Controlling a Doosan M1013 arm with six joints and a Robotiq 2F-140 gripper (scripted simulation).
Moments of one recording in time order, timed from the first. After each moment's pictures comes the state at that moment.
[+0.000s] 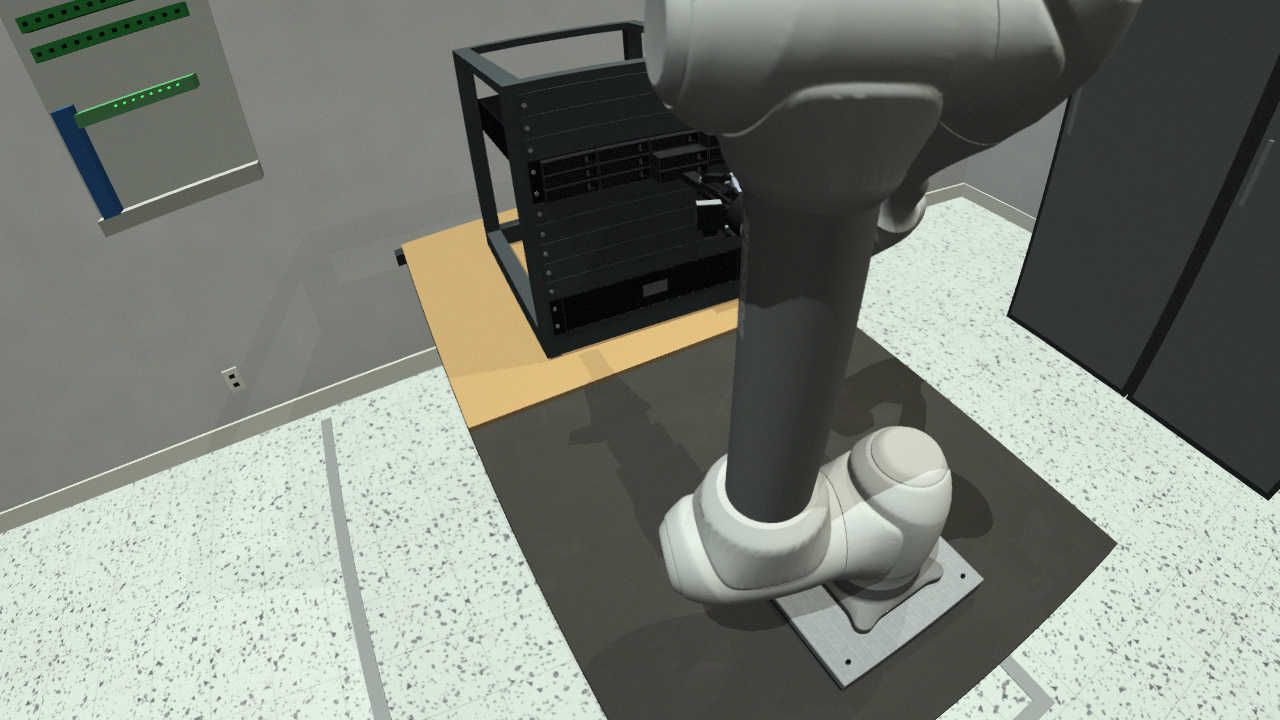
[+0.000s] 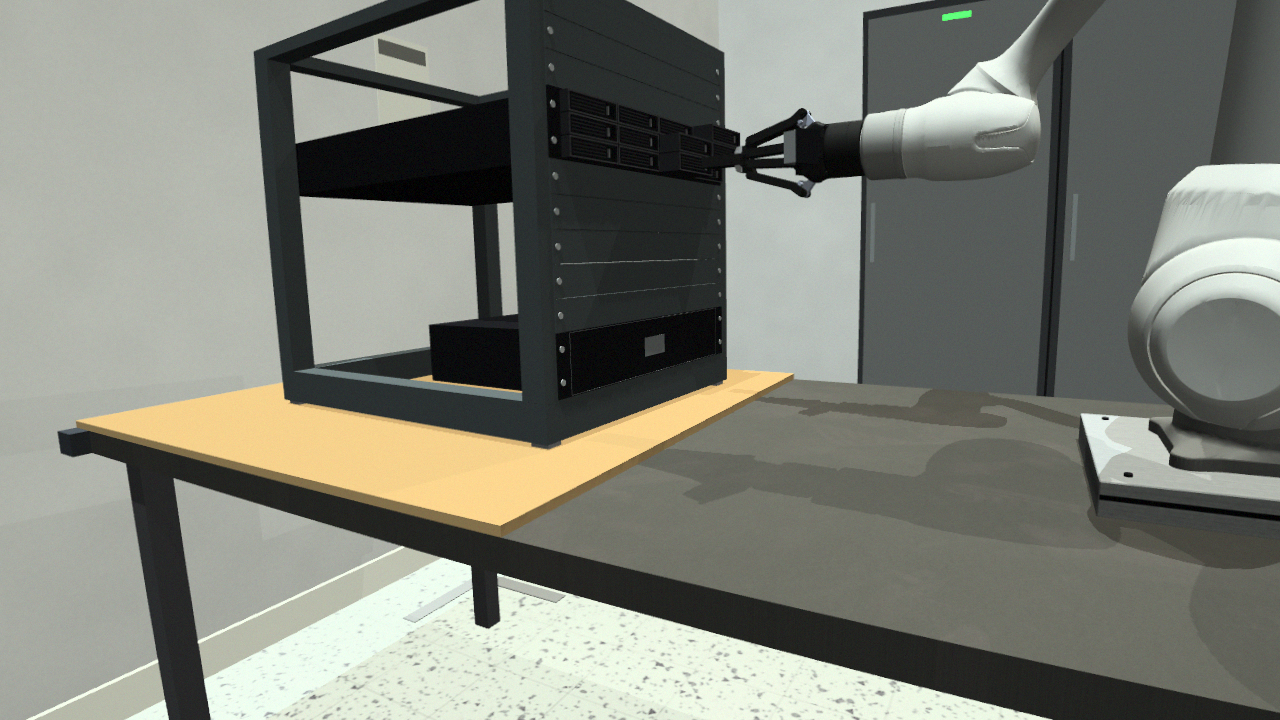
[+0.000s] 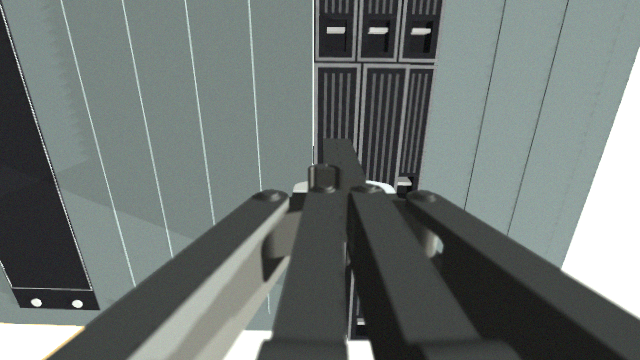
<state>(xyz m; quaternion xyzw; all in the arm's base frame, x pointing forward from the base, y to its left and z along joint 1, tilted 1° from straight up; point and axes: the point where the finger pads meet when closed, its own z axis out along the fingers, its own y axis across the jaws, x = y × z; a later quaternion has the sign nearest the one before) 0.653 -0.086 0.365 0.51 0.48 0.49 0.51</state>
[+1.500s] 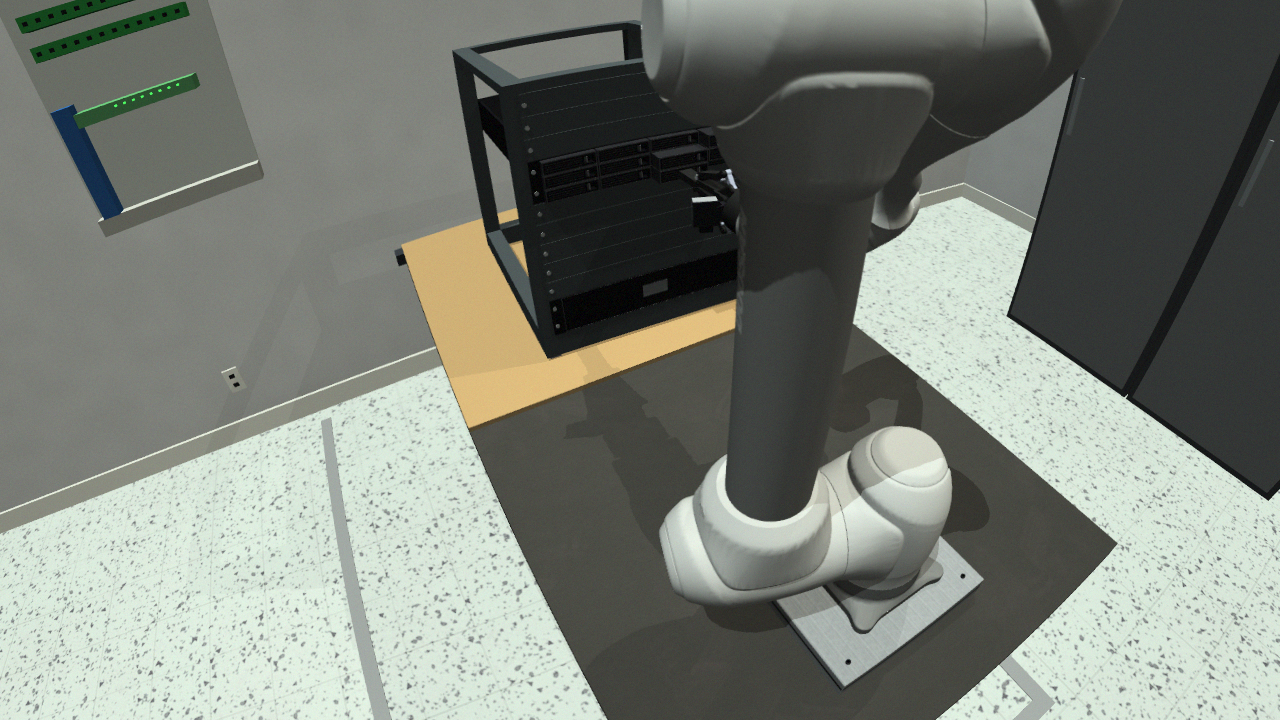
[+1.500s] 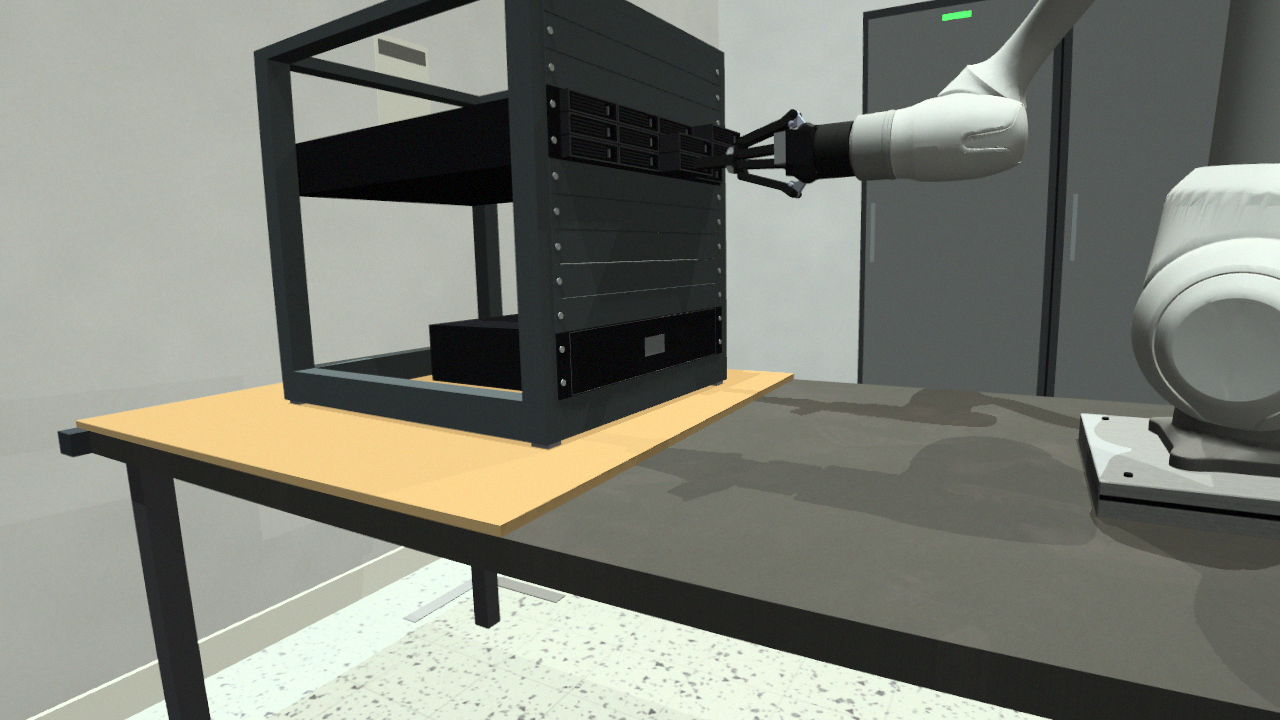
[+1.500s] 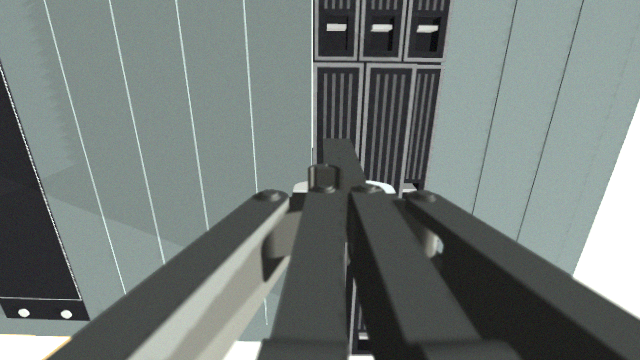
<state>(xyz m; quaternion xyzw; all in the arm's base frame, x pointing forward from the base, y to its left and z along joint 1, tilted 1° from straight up) 0.667 -0.086 0.366 0.51 0.48 0.49 0.51</state>
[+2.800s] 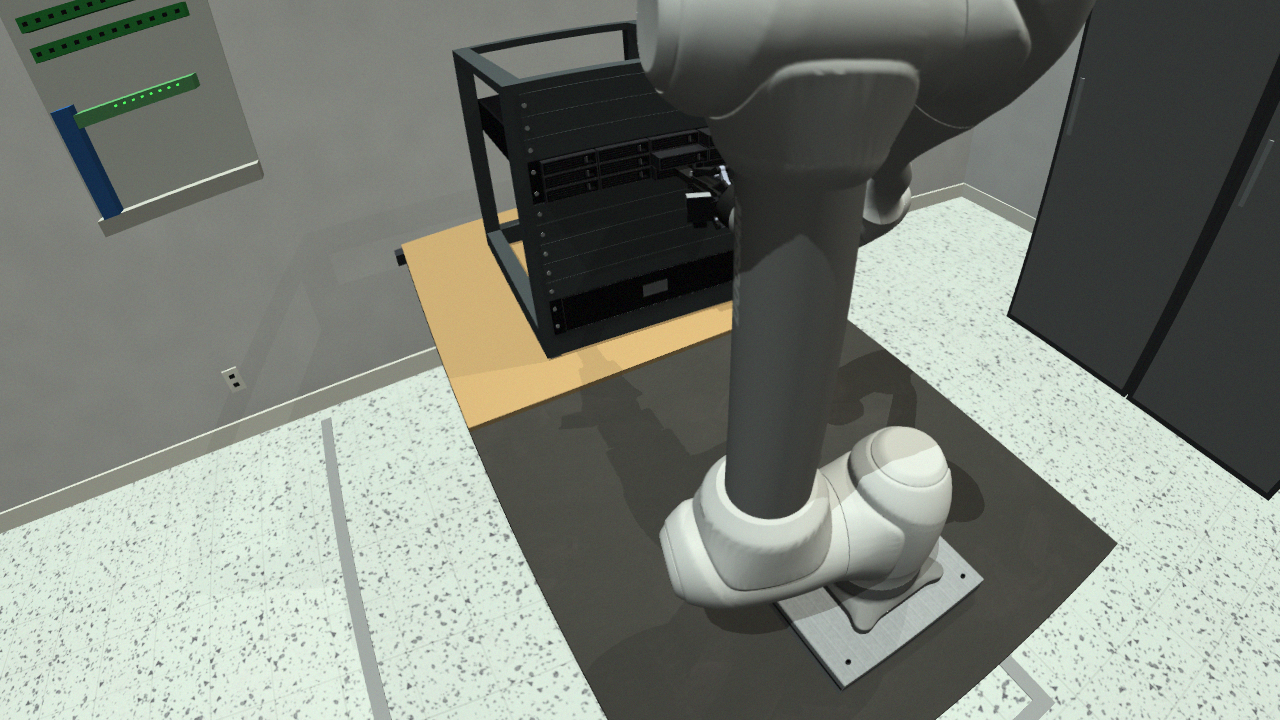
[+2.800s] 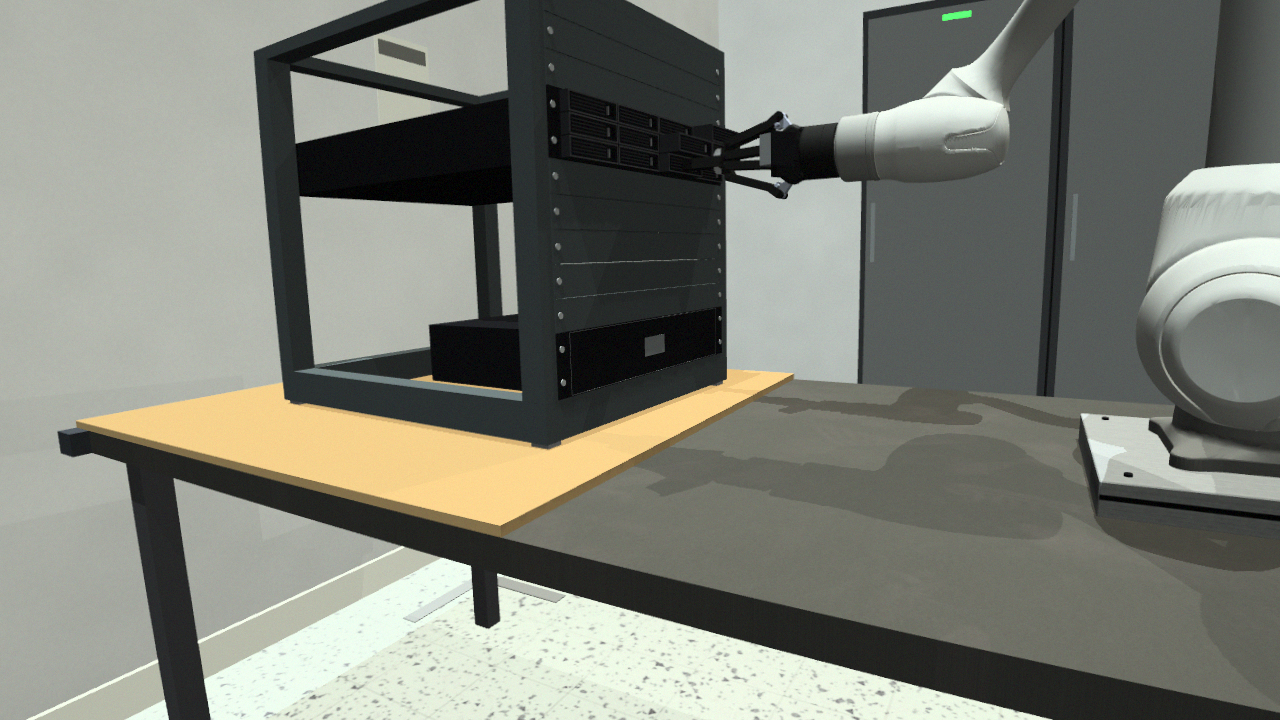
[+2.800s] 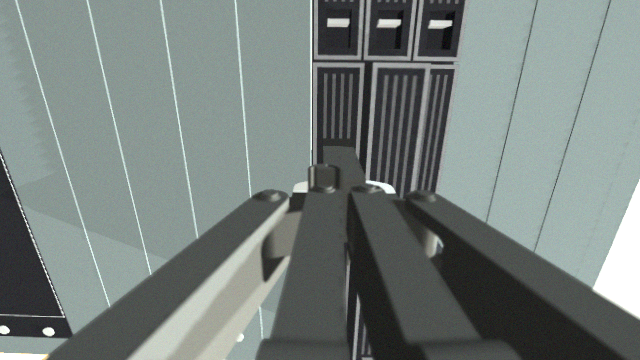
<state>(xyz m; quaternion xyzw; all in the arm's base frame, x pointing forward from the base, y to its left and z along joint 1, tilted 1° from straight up) 0.688 -0.087 0.366 0.51 0.48 0.49 0.51</state>
